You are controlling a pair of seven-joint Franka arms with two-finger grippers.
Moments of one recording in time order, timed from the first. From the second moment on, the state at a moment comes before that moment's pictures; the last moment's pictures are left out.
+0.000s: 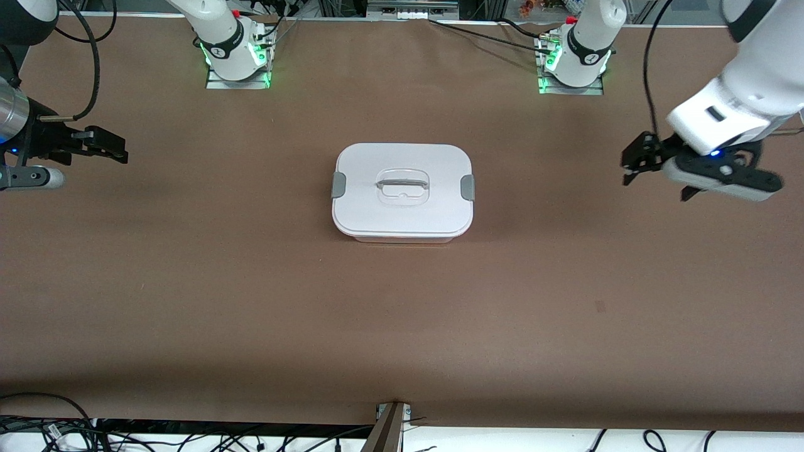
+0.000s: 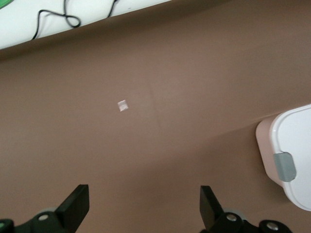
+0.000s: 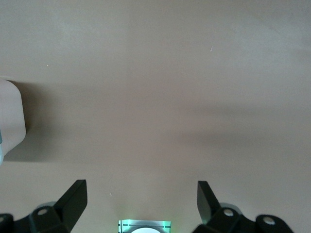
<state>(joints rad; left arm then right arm) -0.14 0.00 0.01 -1.67 0.01 1.79 0.10 0.07 0.14 -0.02 -1.43 -0.03 1.43 -0.01</state>
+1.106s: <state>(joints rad) -0.06 -0.02 0.00 -1.65 0.01 1.75 0.08 0.06 0.14 -0.03 -1.43 0.00 1.44 -0.01</state>
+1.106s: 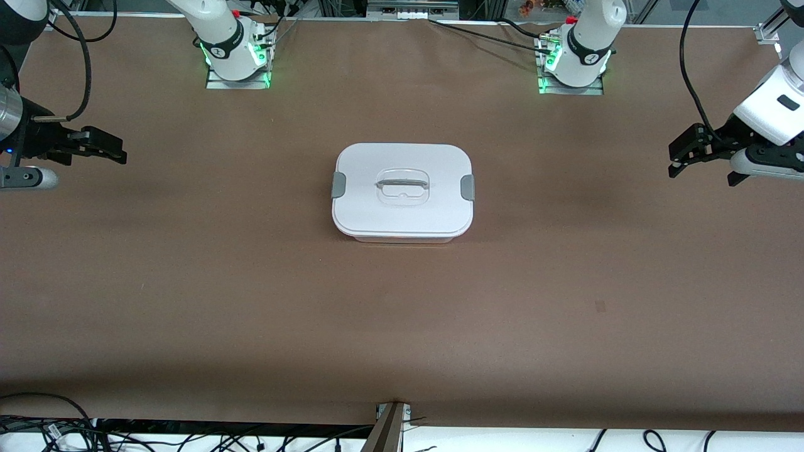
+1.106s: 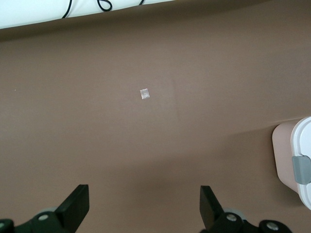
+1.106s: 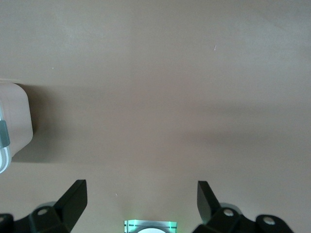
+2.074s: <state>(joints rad) 0.03 -0.01 -0.06 -1.61 -0.02 1.61 -0.11 0.05 0.14 -0.03 -1.43 0.00 1.44 -0.01</state>
